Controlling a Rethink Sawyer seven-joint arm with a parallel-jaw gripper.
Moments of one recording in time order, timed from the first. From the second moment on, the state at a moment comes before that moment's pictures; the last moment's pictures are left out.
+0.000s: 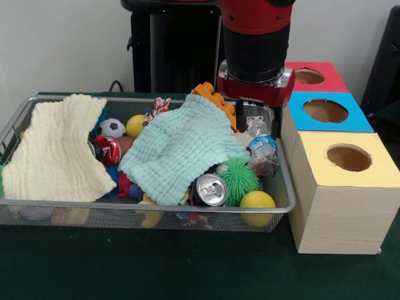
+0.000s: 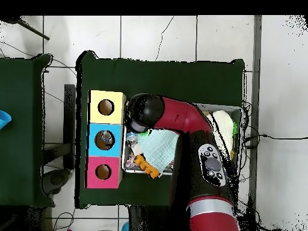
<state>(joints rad) -0.23 -0.58 0.08 1.48 0.06 0.81 1.97</state>
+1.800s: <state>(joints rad) -0.18 -0.53 0.08 1.58 -0.02 0.73 1.97</state>
